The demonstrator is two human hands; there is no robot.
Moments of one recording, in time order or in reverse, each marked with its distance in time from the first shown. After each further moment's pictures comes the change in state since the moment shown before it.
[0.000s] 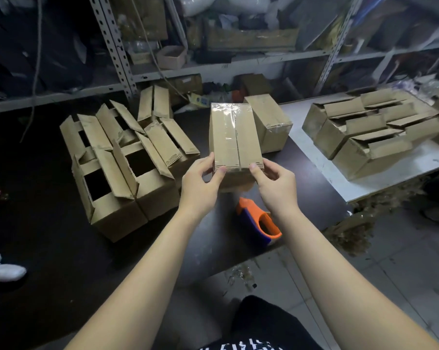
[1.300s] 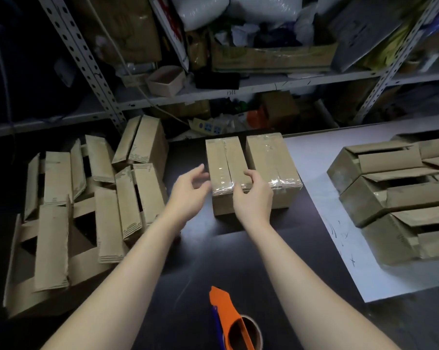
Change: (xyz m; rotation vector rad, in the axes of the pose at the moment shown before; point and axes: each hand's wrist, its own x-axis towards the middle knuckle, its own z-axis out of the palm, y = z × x) left_hand 0.210 0.000 0.076 0.102 0.025 -0.349; right_hand 0.237 0.029 0.044 -0.410 -0.065 -0.013
